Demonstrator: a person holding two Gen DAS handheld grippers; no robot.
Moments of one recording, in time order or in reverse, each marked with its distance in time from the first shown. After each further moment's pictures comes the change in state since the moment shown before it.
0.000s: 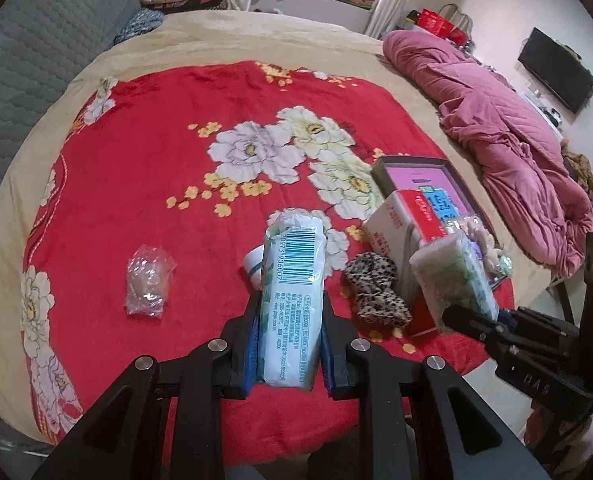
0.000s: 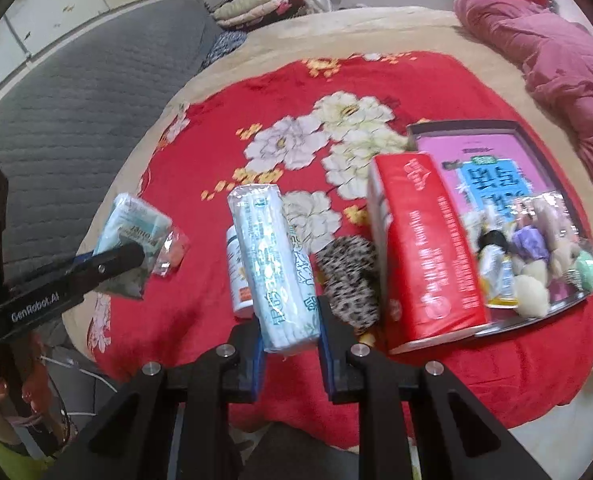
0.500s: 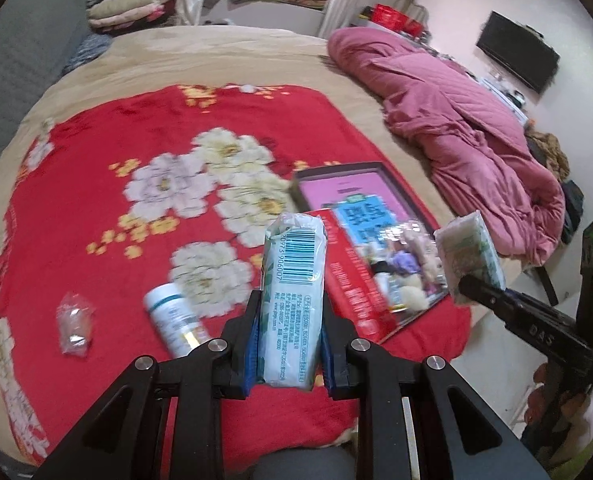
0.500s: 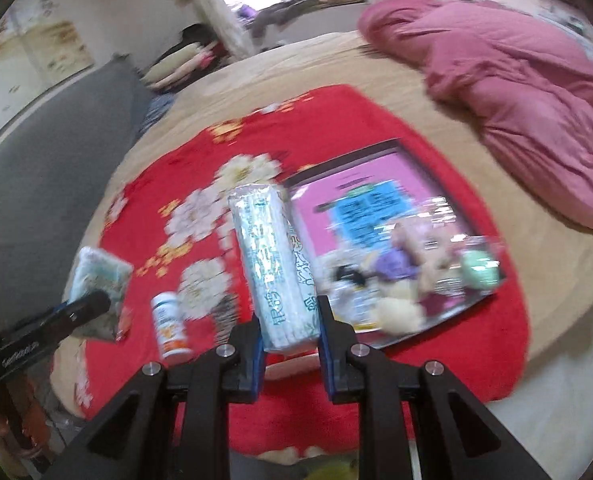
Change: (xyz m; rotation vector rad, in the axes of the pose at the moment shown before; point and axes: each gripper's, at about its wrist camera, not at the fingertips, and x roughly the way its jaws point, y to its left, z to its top) left arm 0.007 -0.111 0.031 0.109 -0.009 -0.110; right arm -0.082 -0.120 0.012 0.210 -0.150 -0.144
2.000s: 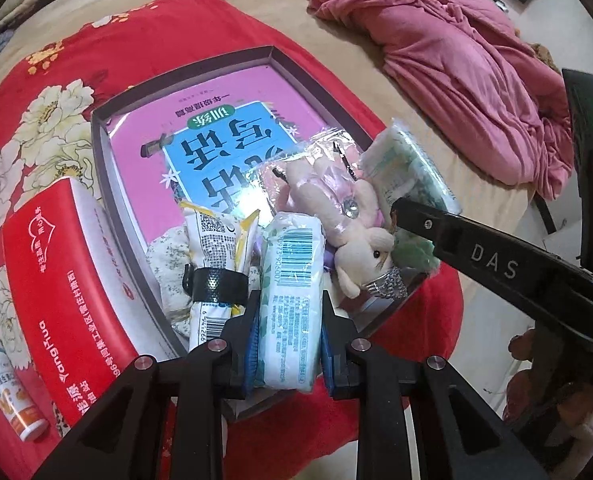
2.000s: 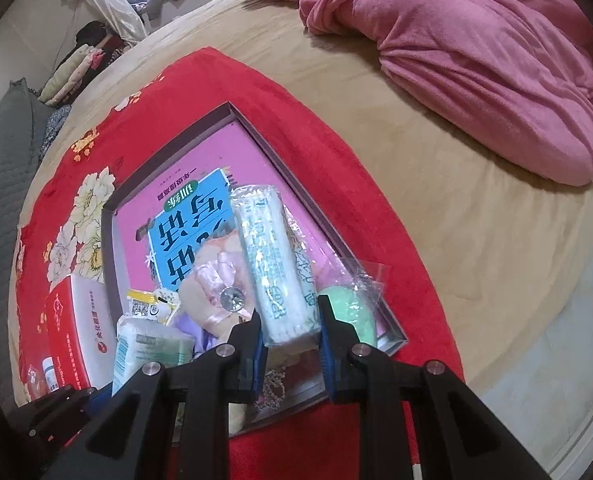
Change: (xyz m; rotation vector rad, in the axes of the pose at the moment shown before) left arm 0.218 -0.169 0.012 0.146 0.303 -0.042; right arm 0.116 -0.162 0.047 0.201 0.165 -0.178
